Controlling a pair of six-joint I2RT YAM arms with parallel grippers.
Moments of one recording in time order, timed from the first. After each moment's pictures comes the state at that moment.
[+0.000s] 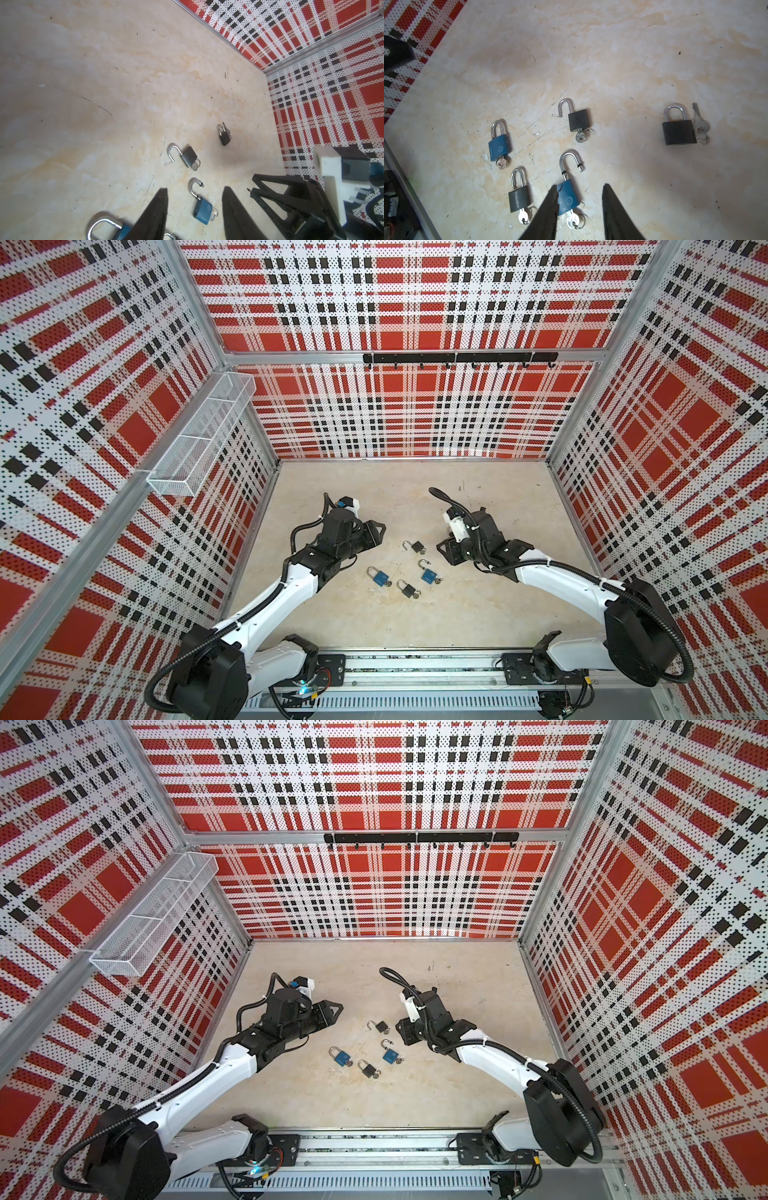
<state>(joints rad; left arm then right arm) -0.44 1.13 0.72 -0.16 0.15 -0.72 0.65 1.37 0.80 -0.20 -0.13 0.25</state>
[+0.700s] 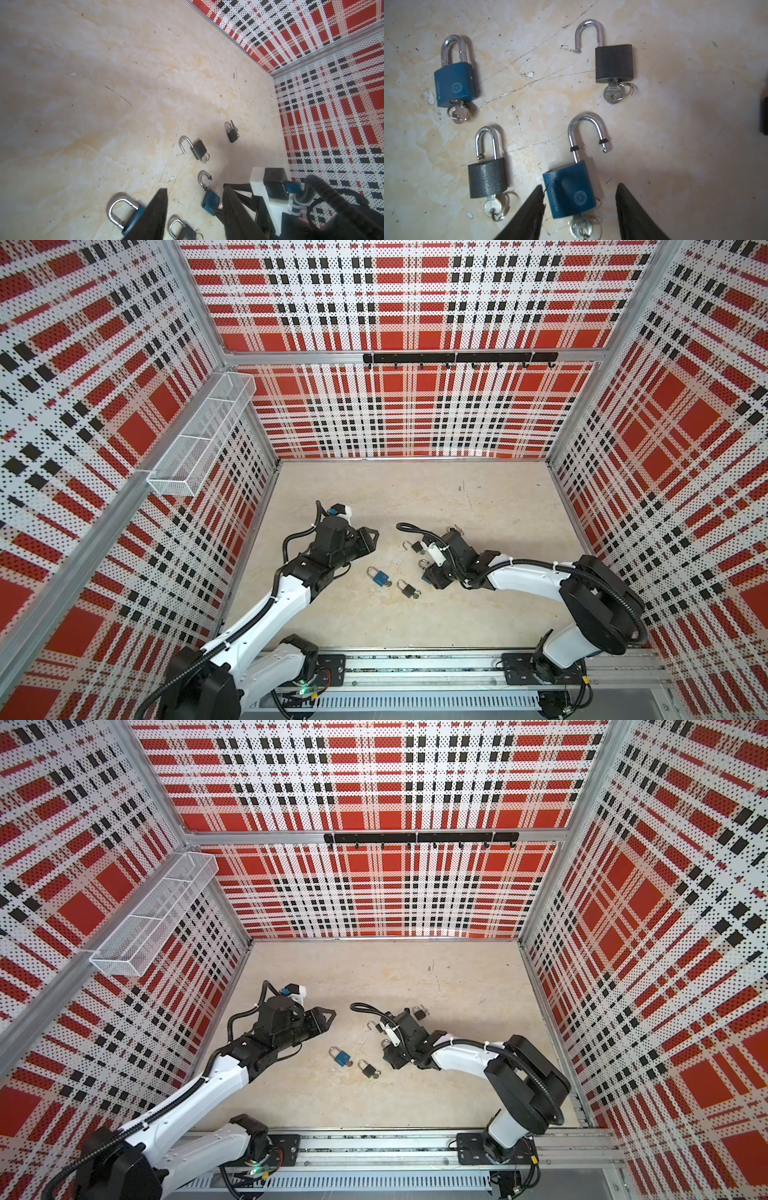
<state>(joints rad) -0.43 1.04 0.66 -0.19 0.13 -0.74 0.80 1.59 0.78 -0.16 -0.04 0.14</state>
